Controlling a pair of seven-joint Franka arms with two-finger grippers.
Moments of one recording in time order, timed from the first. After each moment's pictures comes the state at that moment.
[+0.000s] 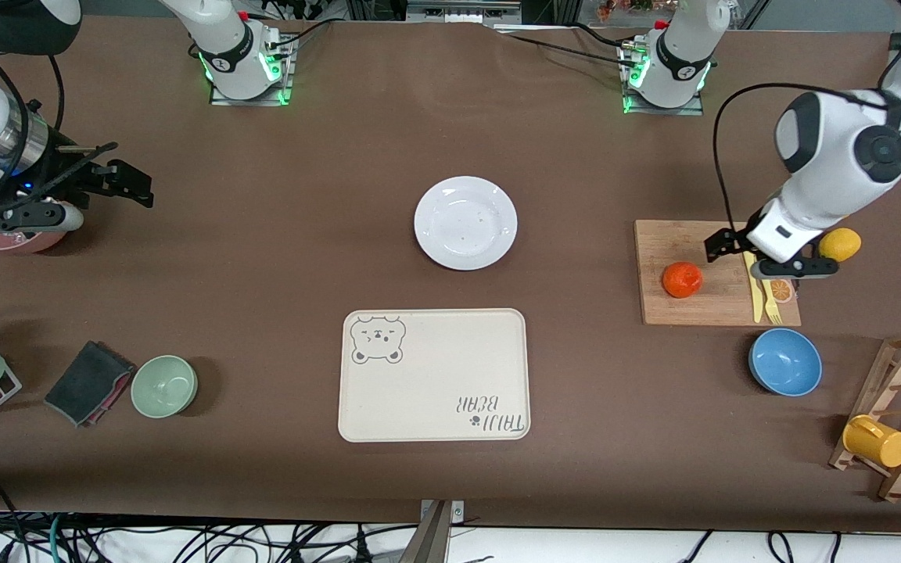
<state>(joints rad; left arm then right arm) 0.14 0.10 -0.14 -2.28 0.00 2.37 -0.04 0.04 0.04 0.06 -1.66 0.01 1.62 0.07</state>
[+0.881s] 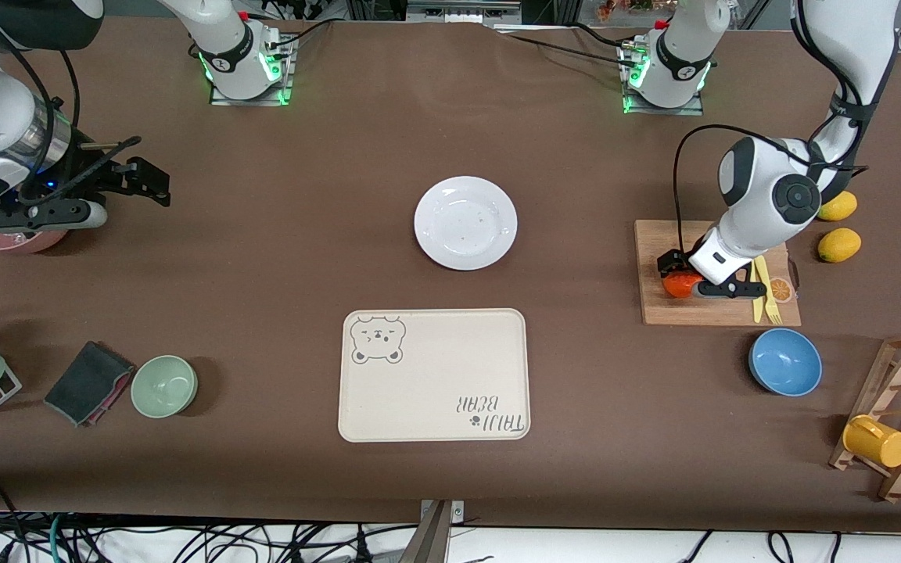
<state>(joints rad) 0.08 0.30 -0.14 -2.29 0.00 2.58 -0.07 0.08 0.04 0.07 -1.66 0.01 1.63 0.07</state>
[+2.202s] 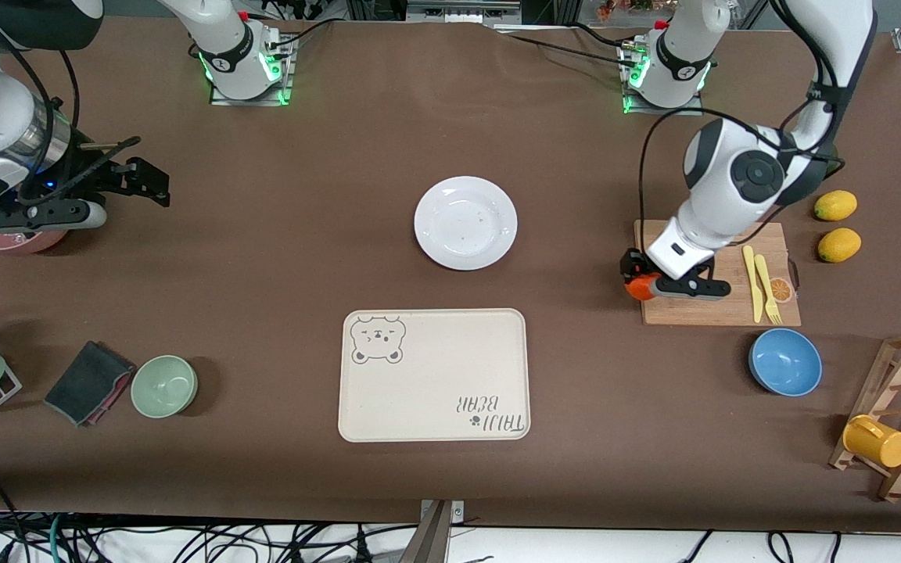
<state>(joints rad) 0.00 0.20 -0.28 -2.16 -0.01 2.43 -0.23 0.08 0.04 0.06 -1.66 0.01 1.64 0.07</state>
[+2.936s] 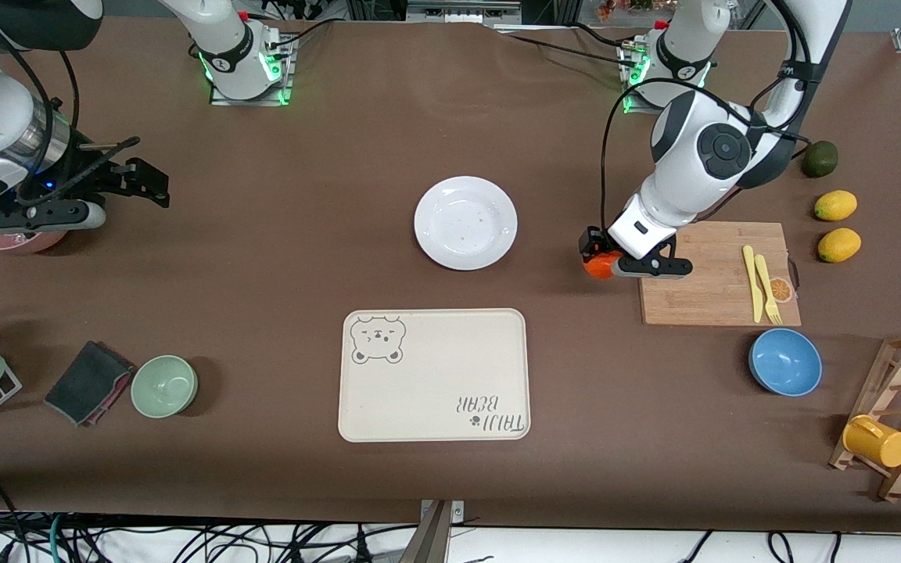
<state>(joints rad) -0.02 0.18 -0.36 -2.15 -0.12 2.40 -0.33 0.08 0.04 0.06 -1.66 0.01 1.64 0.07</state>
